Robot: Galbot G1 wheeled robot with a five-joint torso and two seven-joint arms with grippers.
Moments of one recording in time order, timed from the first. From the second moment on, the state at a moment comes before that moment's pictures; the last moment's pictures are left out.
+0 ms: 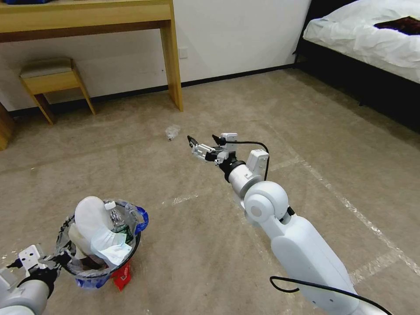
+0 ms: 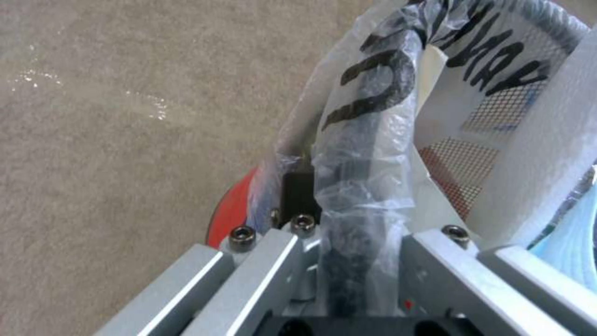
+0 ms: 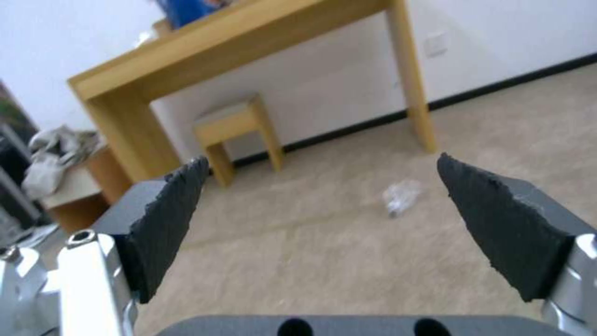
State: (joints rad) left arm 1.66 -1.47 -1.12 -2.21 -0.78 0.66 -0.16; right arm -0.76 1.26 0.01 1.94 0.77 -0.31 0.26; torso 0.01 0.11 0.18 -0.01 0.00
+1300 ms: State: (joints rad) left arm 1.68 -1.47 -1.11 -2.24 -0.74 0.64 -0.08; right arm -1.24 1.26 0.42 1.98 0.38 0.16 0.06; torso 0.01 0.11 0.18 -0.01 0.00
